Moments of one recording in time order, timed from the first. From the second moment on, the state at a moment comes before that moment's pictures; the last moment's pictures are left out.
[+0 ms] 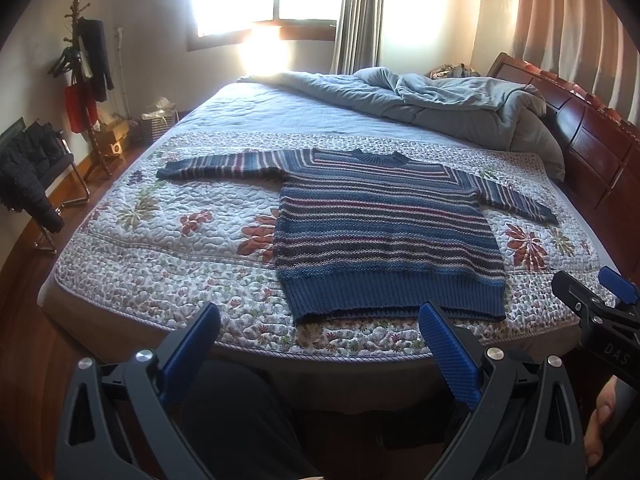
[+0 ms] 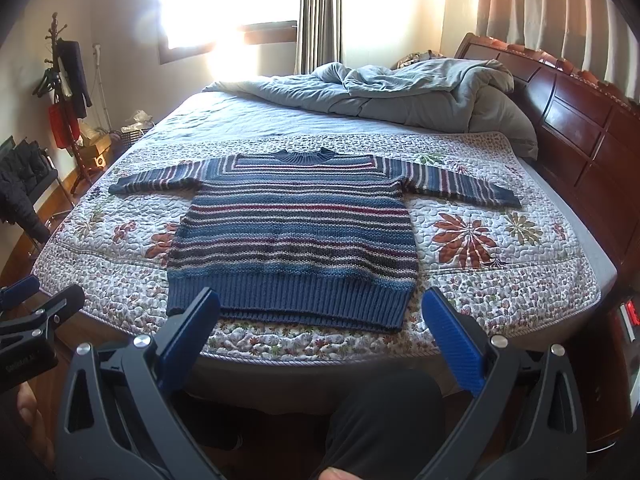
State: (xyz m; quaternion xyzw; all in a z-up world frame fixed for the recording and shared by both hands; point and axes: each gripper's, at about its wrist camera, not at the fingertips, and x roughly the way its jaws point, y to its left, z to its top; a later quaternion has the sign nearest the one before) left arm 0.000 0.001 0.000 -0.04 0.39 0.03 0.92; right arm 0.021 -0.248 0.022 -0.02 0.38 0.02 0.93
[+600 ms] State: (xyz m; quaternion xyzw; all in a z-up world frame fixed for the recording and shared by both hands) left arm 0.098 -0.034 -0.038 -0.02 0.34 -0.12 0.93; right arm 0.126 -0.352 -0.033 -0.01 0.33 0.01 0.94
